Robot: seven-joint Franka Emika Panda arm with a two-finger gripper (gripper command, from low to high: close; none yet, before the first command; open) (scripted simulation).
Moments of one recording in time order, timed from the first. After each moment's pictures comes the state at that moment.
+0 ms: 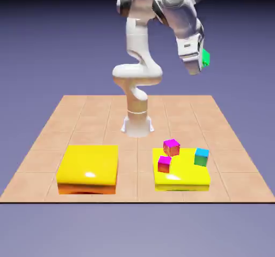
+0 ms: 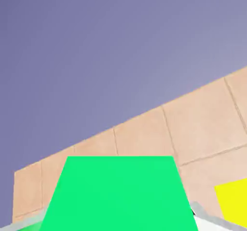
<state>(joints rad) 0.12 -0.20 0.10 -1.95 0.67 1.29 -0.32</state>
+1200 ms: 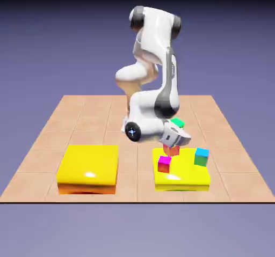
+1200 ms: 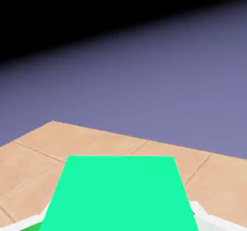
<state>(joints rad) 0.82 0.41 -0.85 -2.18 0.85 1.21 -1.89</state>
